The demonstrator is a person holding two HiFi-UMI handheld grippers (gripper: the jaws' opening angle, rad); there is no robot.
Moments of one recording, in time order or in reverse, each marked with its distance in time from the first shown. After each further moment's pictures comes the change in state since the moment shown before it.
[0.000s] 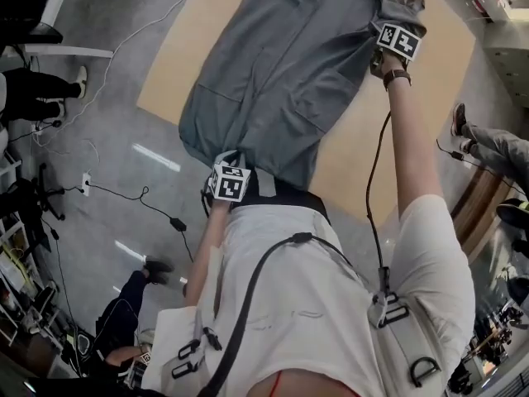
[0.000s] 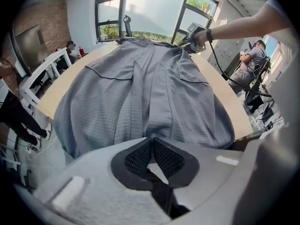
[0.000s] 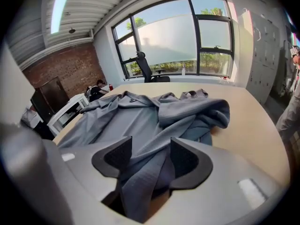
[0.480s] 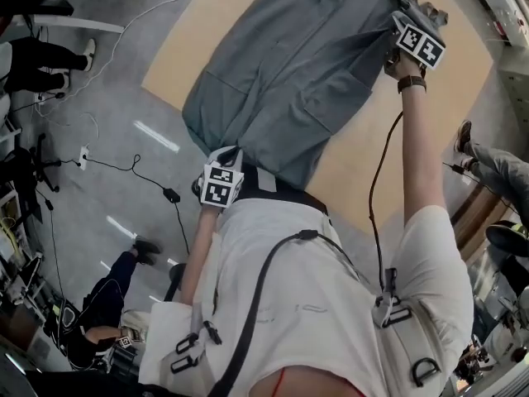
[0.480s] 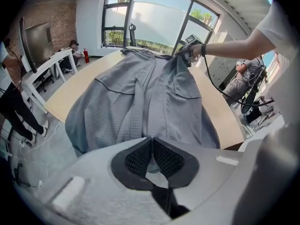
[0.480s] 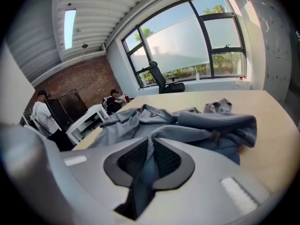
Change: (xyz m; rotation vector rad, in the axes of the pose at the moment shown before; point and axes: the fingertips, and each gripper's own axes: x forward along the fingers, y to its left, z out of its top) left arm -0.046 0.008 0.019 -0.065 -0.088 -0.046; right arm 0.004 0.061 0.044 -0.010 -0.090 0.194
